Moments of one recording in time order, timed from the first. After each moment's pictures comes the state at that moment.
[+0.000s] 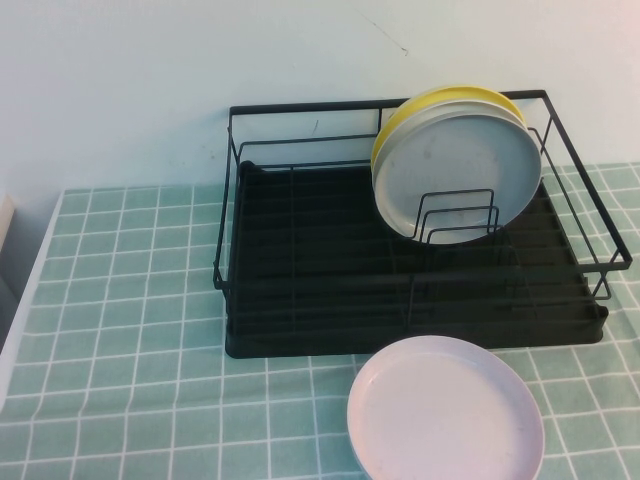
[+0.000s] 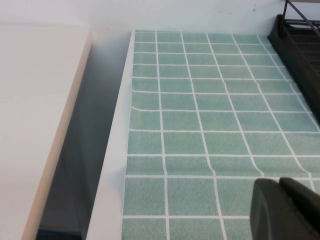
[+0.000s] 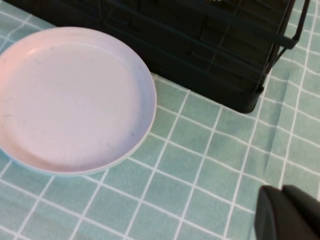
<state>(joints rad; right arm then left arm) 0.19 0.56 -0.56 0.13 0.81 -0.39 0.05 -0.01 0.02 -0.10 0.37 -0.04</state>
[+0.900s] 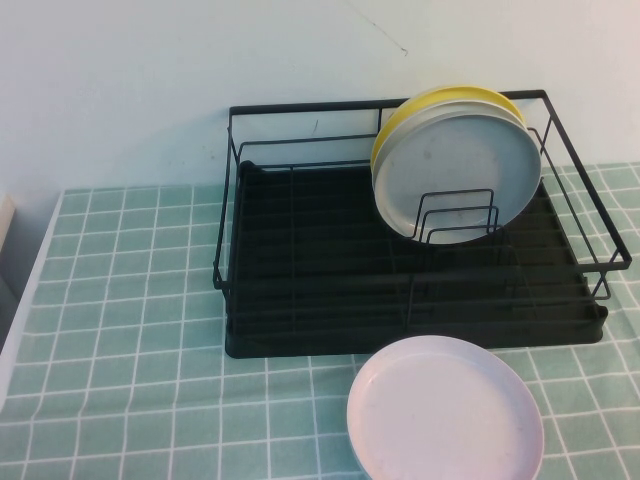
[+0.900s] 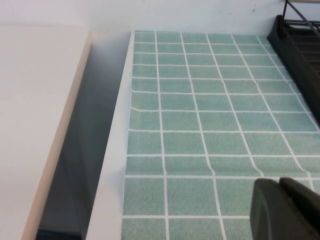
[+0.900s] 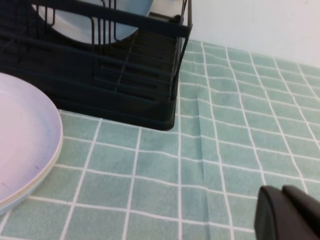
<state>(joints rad) 0.03 -0.01 0.02 0.05 0.39 -0.27 0.05 -0.01 0.02 -0.10 0.37 -0.04</state>
